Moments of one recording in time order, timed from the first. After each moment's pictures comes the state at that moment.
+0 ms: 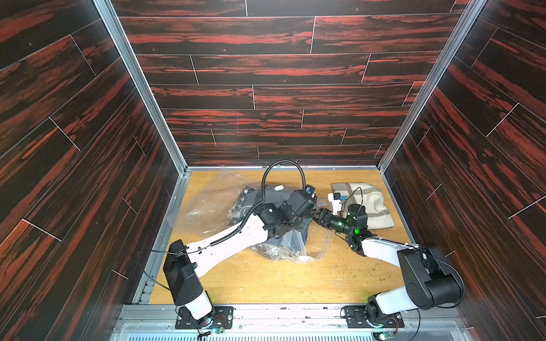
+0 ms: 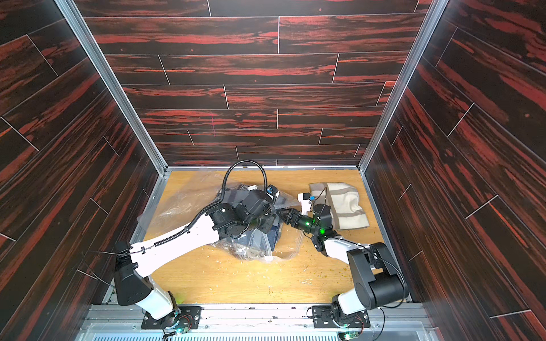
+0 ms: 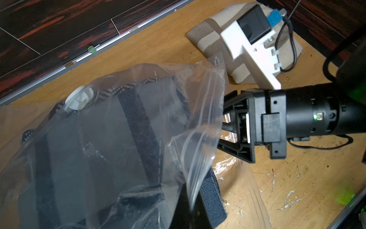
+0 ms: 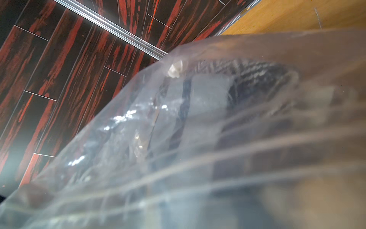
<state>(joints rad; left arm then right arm) -0.97 1.66 1.57 -0.72 -0.25 -0.25 0.32 1.51 0.56 0.67 -0.69 0.86</state>
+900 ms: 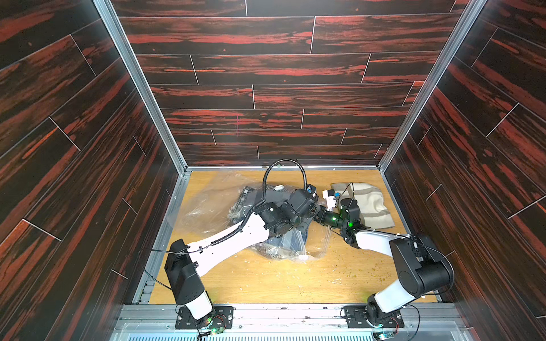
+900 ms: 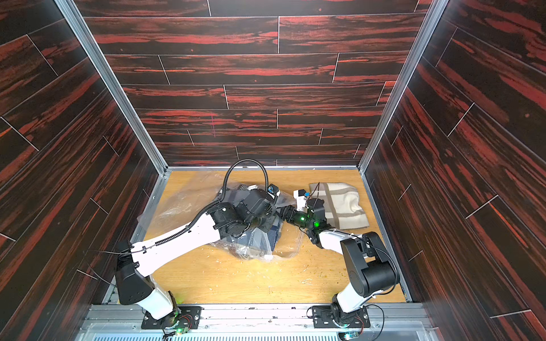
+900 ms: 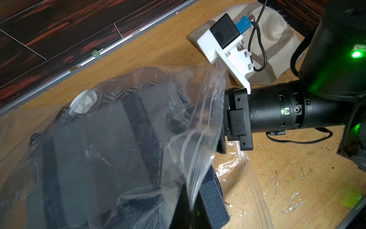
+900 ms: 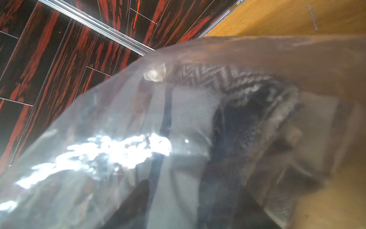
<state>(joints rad) -0.97 1.67 1.59 -0.73 -0.26 -0.23 0.35 1.60 0.67 0.59 -0.65 0.82</state>
